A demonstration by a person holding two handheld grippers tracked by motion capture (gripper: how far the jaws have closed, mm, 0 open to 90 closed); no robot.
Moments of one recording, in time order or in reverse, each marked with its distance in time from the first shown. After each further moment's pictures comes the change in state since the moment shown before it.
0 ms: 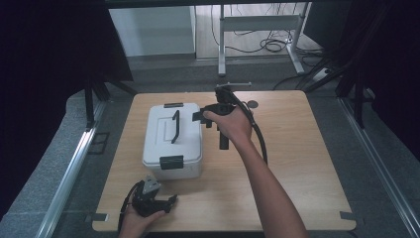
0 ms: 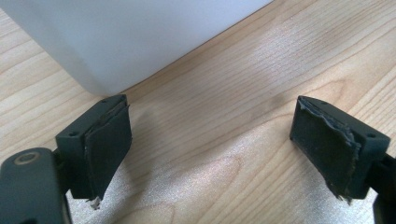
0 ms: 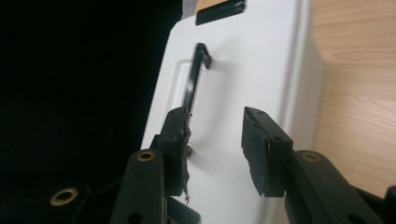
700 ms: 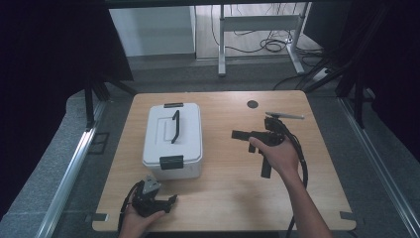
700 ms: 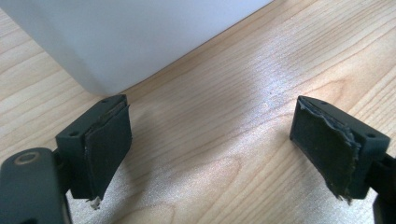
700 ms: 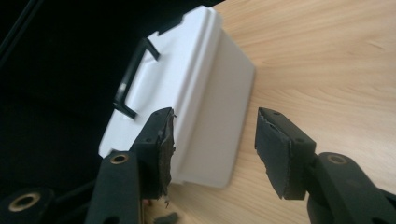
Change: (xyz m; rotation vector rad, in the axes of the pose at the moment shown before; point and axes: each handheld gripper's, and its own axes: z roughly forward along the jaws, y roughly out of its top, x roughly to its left) left arm 0.000 0.000 0.000 -0.001 0.002 0.001; right arm -0.099 -0.070 -0.073 -0.210 0.066 -0.032
